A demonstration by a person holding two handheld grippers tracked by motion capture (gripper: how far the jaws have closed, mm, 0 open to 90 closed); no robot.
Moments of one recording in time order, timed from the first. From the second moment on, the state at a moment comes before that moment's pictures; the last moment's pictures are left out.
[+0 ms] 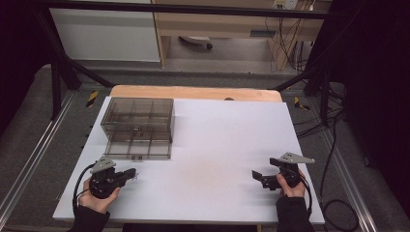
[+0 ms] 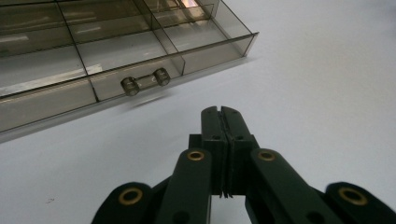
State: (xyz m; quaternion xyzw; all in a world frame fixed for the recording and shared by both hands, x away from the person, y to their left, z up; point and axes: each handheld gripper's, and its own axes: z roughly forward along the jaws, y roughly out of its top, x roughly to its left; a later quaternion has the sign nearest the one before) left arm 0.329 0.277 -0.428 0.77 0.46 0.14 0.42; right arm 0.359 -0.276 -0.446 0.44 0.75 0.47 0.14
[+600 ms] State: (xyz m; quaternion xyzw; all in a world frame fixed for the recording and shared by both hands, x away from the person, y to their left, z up) left arm 0.330 0.286 -0.420 0.76 0.47 0.15 0.43; right arm 0.360 -0.276 -0.446 0.44 0.75 0.47 0.14
